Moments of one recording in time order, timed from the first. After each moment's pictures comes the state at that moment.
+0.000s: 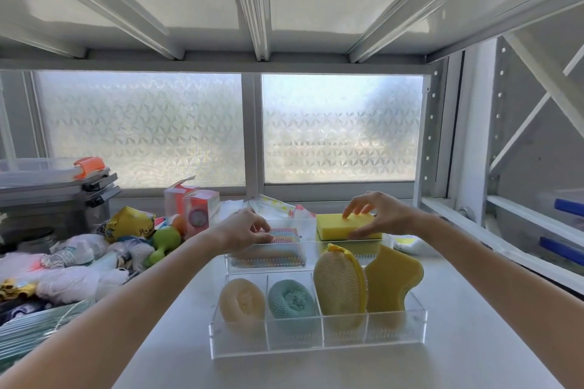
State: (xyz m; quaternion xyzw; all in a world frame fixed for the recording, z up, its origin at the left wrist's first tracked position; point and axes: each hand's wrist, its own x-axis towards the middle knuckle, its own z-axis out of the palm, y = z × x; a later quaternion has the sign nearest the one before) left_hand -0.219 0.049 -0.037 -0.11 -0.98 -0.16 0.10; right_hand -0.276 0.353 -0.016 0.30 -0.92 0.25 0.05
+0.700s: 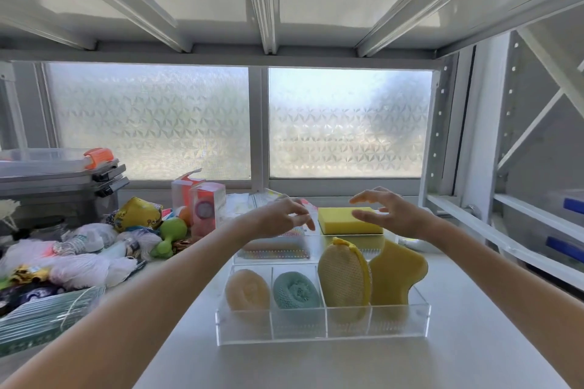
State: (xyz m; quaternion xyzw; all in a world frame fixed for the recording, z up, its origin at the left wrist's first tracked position) left_hand -0.220 0.097 -0.025 -0.22 -0.95 -0.21 0.07; right_hand -0.267 0.360 -0.028 0.30 -0.90 0.29 0.08
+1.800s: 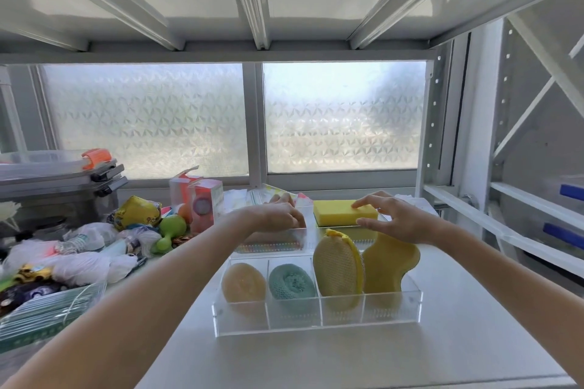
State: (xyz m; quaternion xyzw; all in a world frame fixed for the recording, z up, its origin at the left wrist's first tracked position) left_hand -0.233 0.104 -0.029 -0.14 -0.98 -0.11 -0.02; right_hand -0.246 0.371 -0.040 0.28 -0.92 0.25 0.07
